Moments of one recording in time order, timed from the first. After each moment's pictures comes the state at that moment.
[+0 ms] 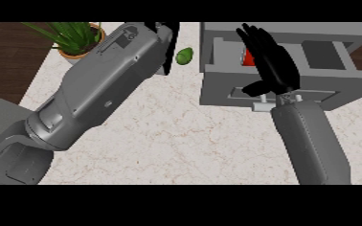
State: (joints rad) left arm -1.30 0.20 -0.59 -0.73 0.92 0.81 -0.08; right arm -0.55 -0.15 0.02 -1.23 1.13 -0.07 -0.11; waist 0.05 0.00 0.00
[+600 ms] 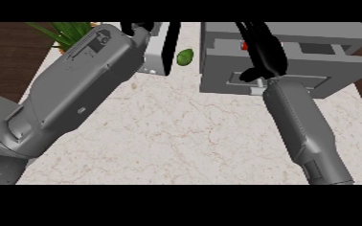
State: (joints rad) left arm -1.21 0.32 -0.59 -0.91 0.86 0.83 0.02; right arm -0.77 -0.16 -0.05 -0.77 1.26 -0.39 -0.13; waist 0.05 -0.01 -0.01
